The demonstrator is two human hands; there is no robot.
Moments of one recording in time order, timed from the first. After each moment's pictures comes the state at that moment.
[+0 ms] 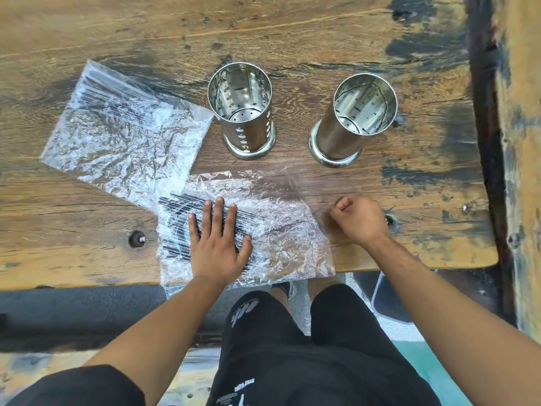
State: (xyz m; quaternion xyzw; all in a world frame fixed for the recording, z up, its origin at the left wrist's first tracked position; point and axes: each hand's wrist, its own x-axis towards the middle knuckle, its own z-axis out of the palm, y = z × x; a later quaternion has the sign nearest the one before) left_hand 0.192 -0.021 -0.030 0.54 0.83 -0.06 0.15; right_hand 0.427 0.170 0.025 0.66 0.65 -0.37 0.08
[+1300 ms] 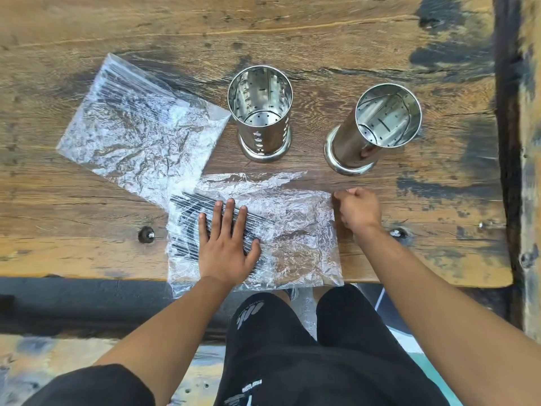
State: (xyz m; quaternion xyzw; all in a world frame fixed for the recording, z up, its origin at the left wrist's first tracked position) left_hand 0.192 -0.019 -0.027 0.54 0.82 -0.07 0.16; right_hand 0.388 0.193 -0.012 0.76 0.43 -0.49 -0.08
